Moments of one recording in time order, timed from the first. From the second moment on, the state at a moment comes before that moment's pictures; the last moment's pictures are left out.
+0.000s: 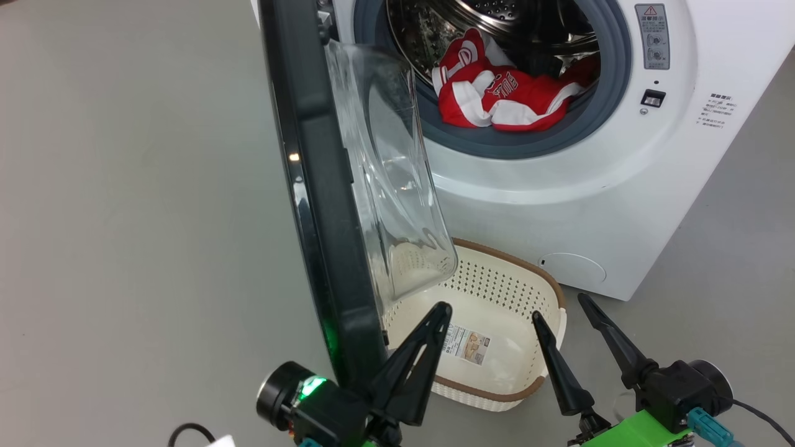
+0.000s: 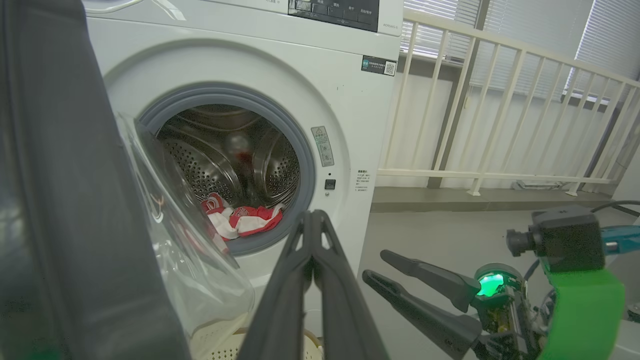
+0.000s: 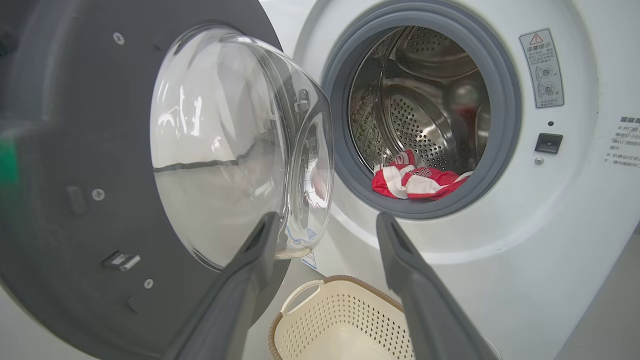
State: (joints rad) left arm -0.18 0.06 -0.60 -0.14 -0.27 0.10 -0.11; right arm 0.04 -0.05 0.15 0.05 0.20 0.12 -0.22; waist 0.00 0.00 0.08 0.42
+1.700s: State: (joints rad) left arm -0.12 0.15 -0.40 -0.05 -0.31 0.28 -0.06; right arm 0.04 -0.05 0.15 0.04 0.21 0.12 -0.21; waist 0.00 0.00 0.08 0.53
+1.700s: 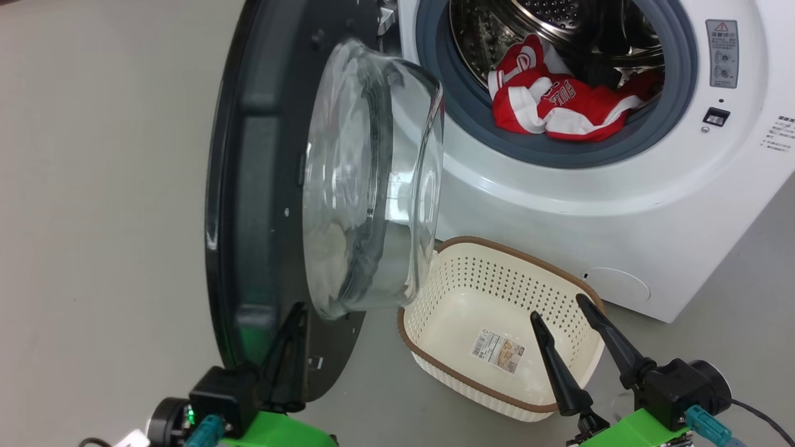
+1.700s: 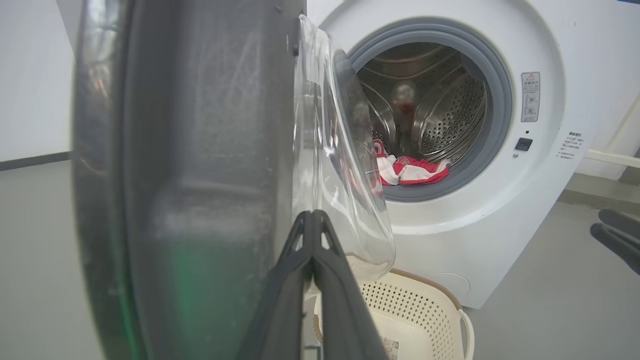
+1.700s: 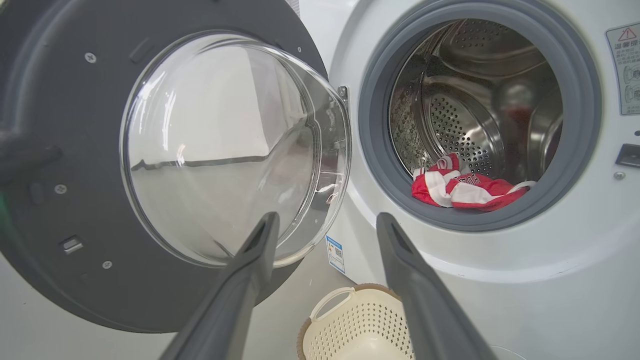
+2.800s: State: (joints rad) left arm -0.17 0.21 -0.20 0.18 -0.41 0.31 -0.21; right arm 0.04 -0.05 0.17 0.00 0.17 0.12 -0.15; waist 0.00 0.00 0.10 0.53
